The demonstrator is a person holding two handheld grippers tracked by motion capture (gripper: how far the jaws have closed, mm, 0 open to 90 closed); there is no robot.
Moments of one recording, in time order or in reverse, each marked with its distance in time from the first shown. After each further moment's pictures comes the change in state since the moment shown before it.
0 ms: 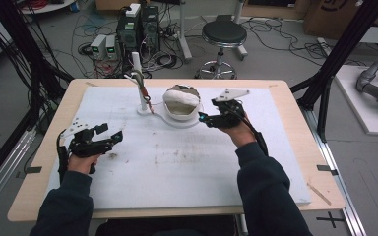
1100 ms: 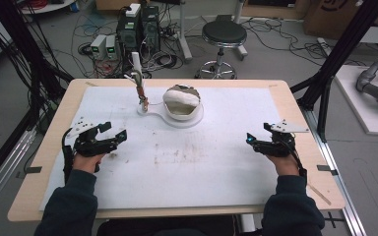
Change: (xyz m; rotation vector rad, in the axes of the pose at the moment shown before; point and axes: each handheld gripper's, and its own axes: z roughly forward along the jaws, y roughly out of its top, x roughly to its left) left arm -0.011 0.002 0.007 -0.011 0.011 0.047; right arm -0.039 -0.116 -0.088 -0.046 -0.204 0.191
